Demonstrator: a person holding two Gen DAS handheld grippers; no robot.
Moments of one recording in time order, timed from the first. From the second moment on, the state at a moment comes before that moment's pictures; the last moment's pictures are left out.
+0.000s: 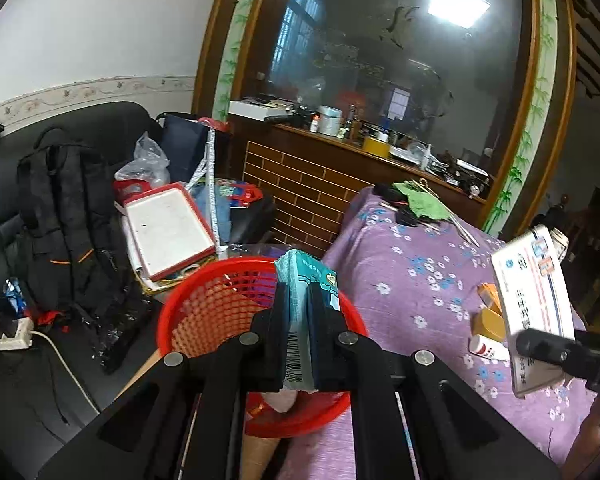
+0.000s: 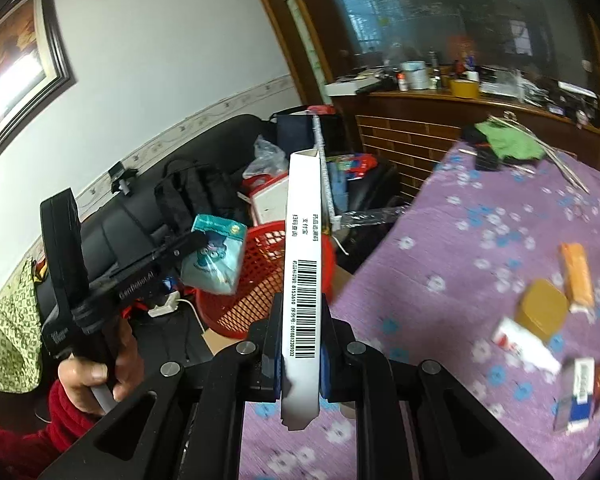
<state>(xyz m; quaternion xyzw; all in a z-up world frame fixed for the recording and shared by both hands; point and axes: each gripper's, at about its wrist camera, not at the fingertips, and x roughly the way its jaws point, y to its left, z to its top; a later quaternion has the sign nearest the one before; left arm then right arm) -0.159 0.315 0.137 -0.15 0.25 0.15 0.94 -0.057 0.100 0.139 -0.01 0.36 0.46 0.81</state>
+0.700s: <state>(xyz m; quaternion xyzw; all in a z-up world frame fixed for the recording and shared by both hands) -0.144 0.349 0.108 -0.14 0.28 0.19 0.93 -0.022 0.206 0.110 -0.04 0.39 0.48 0.78</state>
